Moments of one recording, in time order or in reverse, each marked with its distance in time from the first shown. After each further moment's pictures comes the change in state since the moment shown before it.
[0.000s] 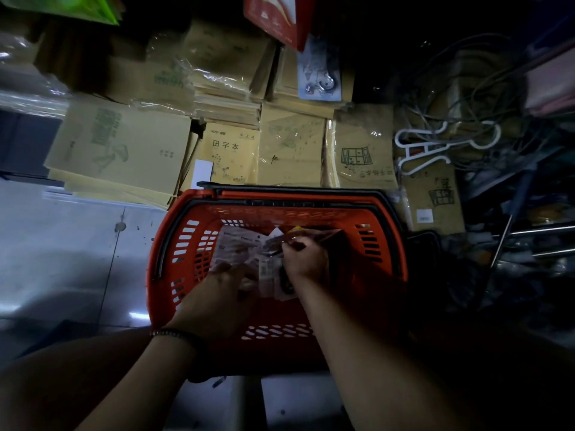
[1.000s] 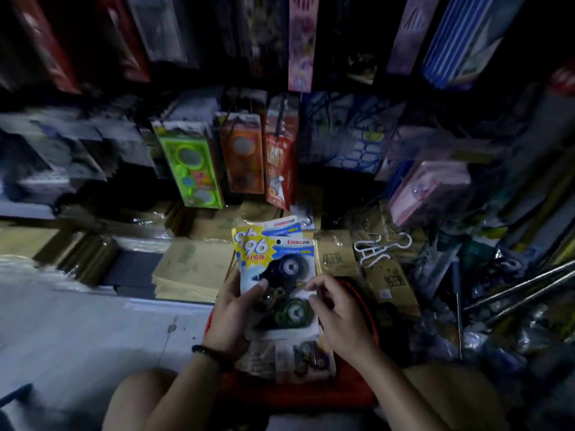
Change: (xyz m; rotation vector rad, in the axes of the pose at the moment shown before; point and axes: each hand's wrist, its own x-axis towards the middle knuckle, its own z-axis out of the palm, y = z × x) left_hand -0.171 0.134 -0.068 -1.327 0.417 0.293; right_hand -0.226 -0.090 -0.256 0.283 -0.270 -0.905
